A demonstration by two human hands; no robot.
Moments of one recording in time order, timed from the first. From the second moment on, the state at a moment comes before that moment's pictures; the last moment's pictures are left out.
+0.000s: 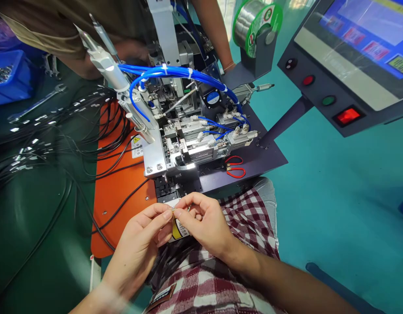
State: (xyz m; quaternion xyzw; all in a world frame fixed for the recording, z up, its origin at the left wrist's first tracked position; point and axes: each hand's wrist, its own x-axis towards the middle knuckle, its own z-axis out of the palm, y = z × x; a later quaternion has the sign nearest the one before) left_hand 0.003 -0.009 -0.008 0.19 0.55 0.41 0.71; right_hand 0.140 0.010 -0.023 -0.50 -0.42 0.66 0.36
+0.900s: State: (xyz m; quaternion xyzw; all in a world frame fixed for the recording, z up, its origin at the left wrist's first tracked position) left_hand 0.000 -0.017 -0.014 0.25 0.56 0.43 0.66; right_hand 0.144 0.006 -0.015 -0.47 -0.47 0.66 0.36
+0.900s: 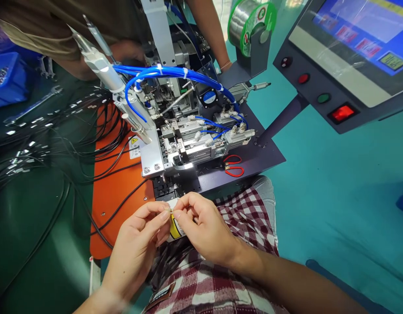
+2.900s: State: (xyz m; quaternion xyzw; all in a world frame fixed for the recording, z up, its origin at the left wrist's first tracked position) left_hand -0.056 0.037 -0.049 0.87 0.44 0.22 0.09; right_hand 0.129 0.070 -0.061 -0.50 -0.33 0.73 0.34
